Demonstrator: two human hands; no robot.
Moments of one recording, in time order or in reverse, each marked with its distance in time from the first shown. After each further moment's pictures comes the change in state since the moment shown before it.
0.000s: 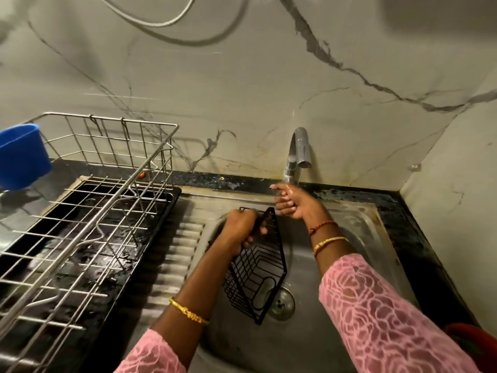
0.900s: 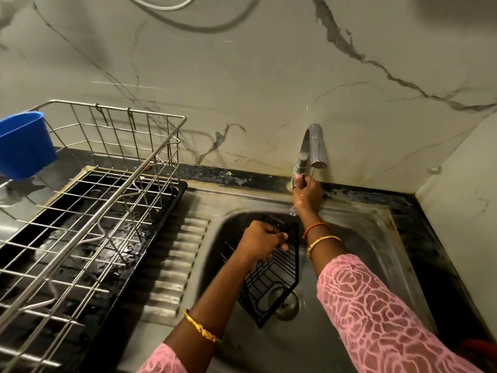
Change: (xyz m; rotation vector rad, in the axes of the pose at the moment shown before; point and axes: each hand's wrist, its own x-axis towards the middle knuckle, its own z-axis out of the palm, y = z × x) left_hand 0.010 -0.025 0.021 0.191 -0.054 0.045; right_hand 0.051 0.021 -0.002 -0.650 0.847 -0.642
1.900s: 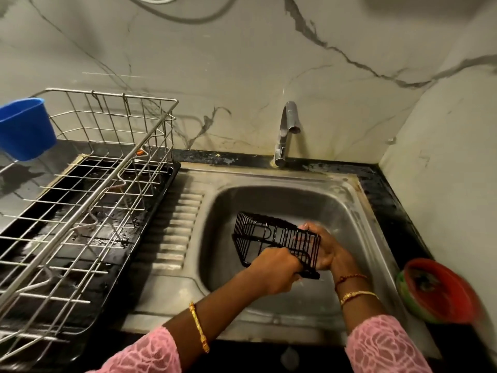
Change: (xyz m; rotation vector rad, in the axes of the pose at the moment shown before) left_hand -0.097 -0.063 0.059 1.125 -0.251 0.848; right_hand -0.151 0.091 -0.133 0.674 -0.880 0.929
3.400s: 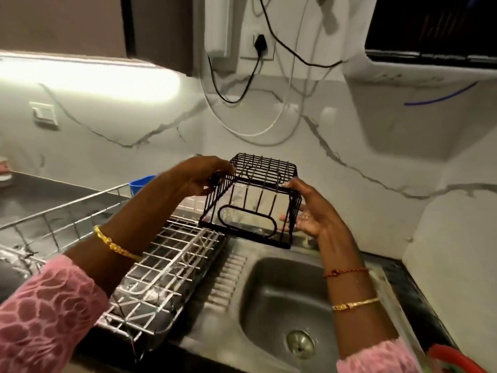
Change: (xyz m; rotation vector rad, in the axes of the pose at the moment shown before) left_hand -0.190 -0.028 -0.317 -1.093 0.686 -0.738; right_hand -0.230 -0.077 0.235 -0.226 -0.162 -0.754
